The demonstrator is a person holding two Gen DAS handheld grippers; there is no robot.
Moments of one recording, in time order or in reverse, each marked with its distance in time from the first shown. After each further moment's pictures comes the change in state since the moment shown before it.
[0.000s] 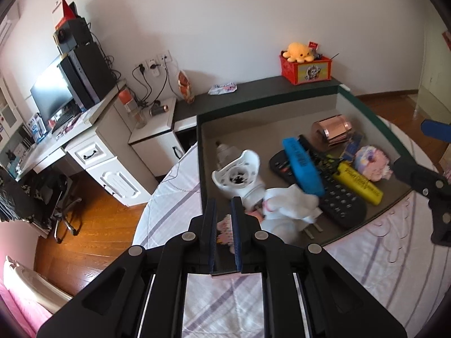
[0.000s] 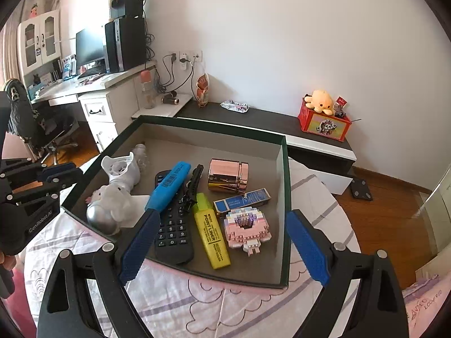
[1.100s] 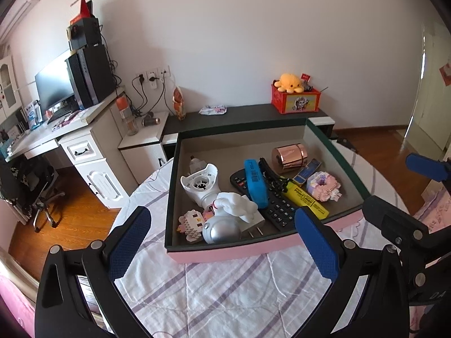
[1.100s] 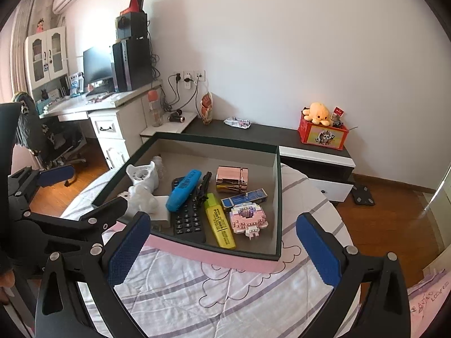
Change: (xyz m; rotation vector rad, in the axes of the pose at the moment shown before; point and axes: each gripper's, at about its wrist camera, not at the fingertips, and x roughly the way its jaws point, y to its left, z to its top) left arm -0.062 -0.026 -0.009 -0.127 -0.117 -0.070; right arm -0.063 0.002 -0.020 0.031 -0.098 0.035
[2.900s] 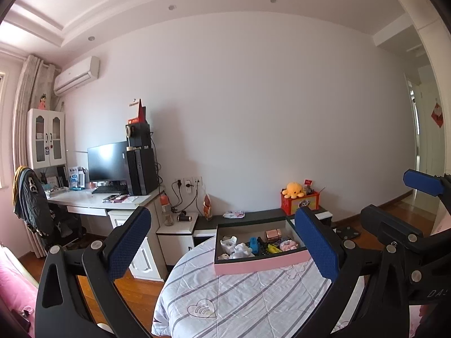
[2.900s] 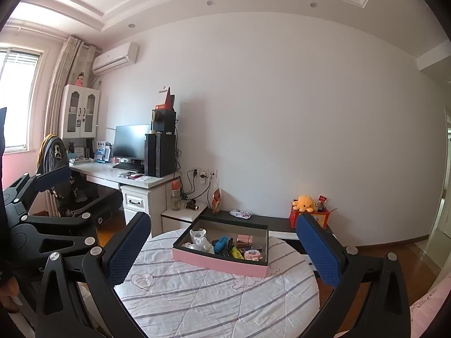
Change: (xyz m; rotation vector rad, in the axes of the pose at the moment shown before) left arm -0.340 -0.007 -0.095 -0.036 -0.604 0.123; right arm -0.311 0.075 -0.079 -0.073 -0.525 -0.020
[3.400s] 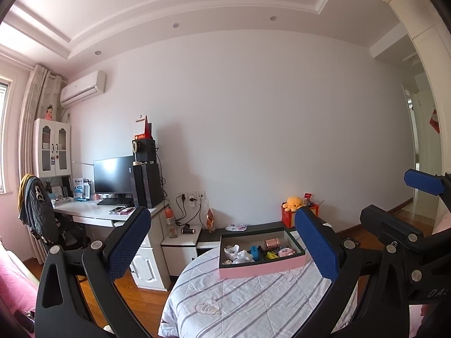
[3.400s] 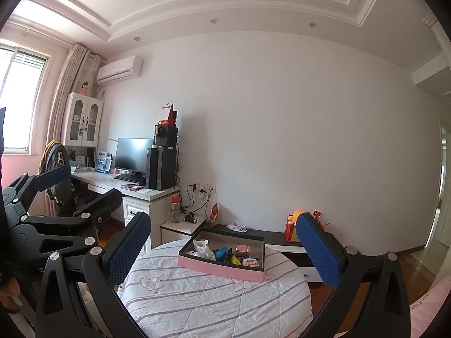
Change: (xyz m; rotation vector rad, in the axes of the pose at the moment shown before) left arm -0.067 0.004 0.009 0.005 -0.070 0.013; right arm -0.062 0.017 0.008 -0.019 -0.064 -0.013
